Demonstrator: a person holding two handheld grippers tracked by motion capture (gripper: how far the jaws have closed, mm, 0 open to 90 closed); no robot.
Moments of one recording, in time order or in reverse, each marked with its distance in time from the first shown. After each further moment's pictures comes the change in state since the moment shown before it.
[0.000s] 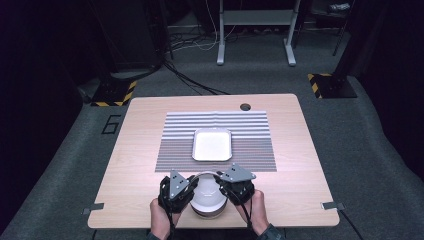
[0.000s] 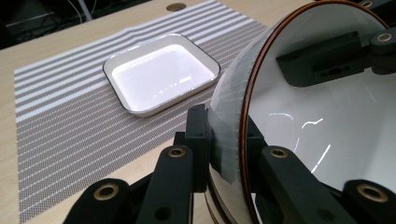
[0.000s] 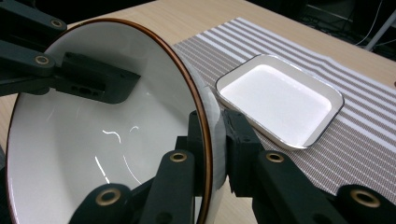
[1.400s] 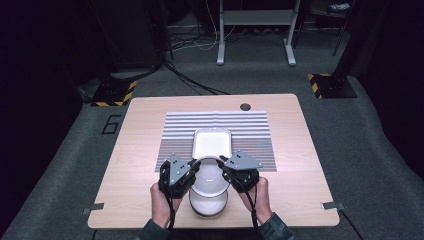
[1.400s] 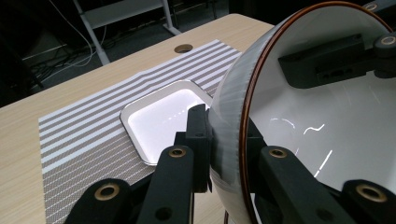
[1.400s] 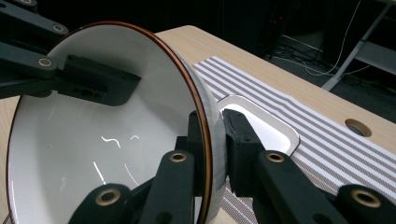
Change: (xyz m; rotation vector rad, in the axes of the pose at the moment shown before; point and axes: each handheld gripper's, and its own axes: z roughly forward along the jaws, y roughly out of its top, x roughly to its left) left arm 0.010 0.044 -0.002 -0.079 0.010 0.029; right arm -0.018 0.036 -0.016 -0.094 -0.065 -0.026
